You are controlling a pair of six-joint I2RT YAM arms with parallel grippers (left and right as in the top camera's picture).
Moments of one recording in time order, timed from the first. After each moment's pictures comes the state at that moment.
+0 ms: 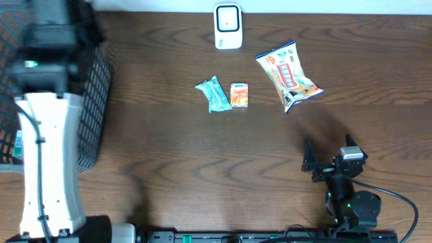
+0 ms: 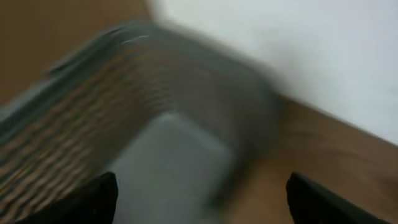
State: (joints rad) left arm 0.05 1.57 1.91 -1.04 -0.49 -0.33; right arm -0.02 0.01 0.01 -0.06 -0.14 0.01
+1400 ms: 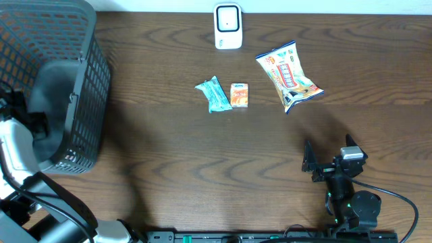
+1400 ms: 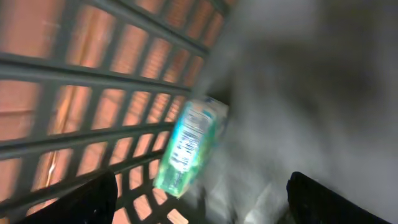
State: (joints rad) left arm 0.69 1.64 1.21 -0.64 -0.22 0.42; right arm -0.02 0.01 0.01 -0.06 -0.14 0.01
